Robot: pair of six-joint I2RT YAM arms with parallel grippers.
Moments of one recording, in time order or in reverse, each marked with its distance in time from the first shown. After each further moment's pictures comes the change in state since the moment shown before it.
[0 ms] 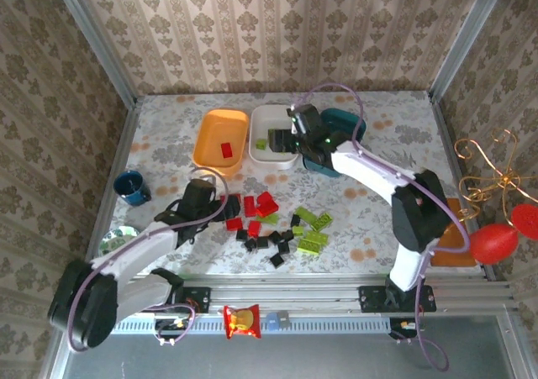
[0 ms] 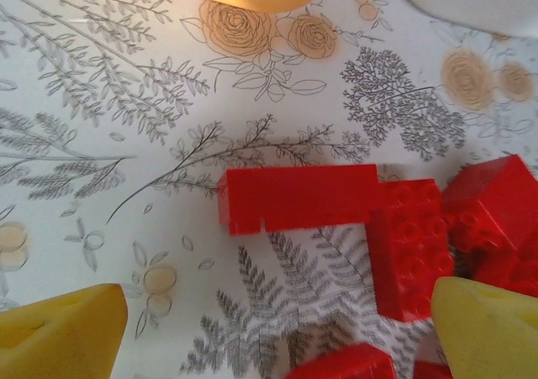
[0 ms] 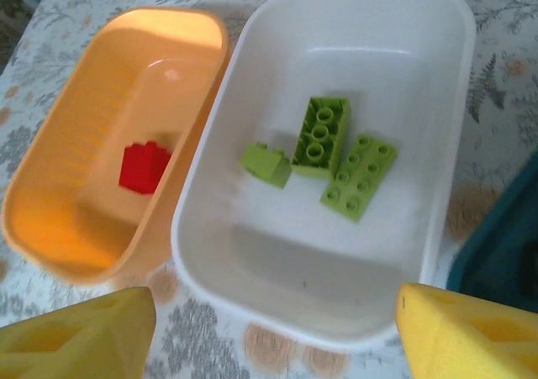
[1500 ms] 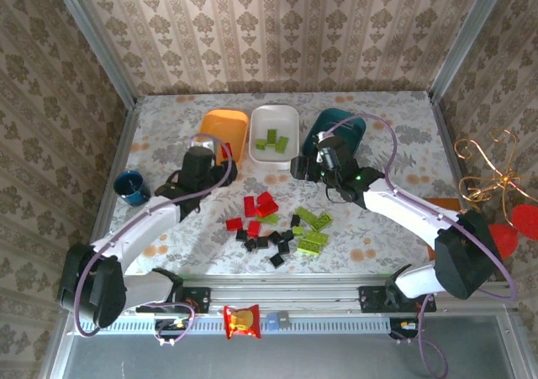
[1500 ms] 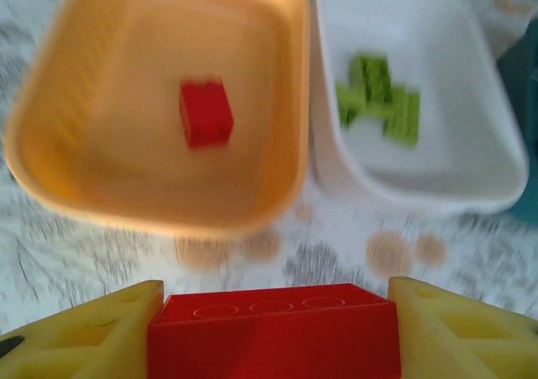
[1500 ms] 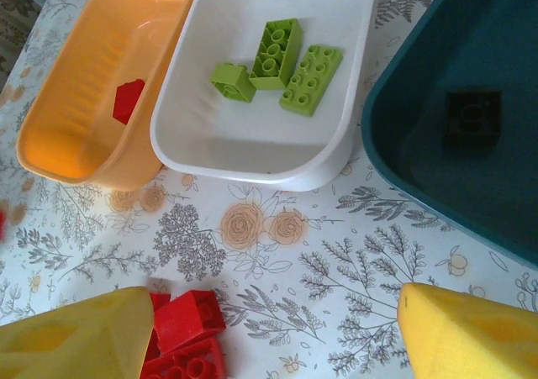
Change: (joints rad) left arm 0.062 0.094 0.313 0.015 -0.064 0.094; right arm 0.006 -0.358 -0.430 0.106 0.013 0.085
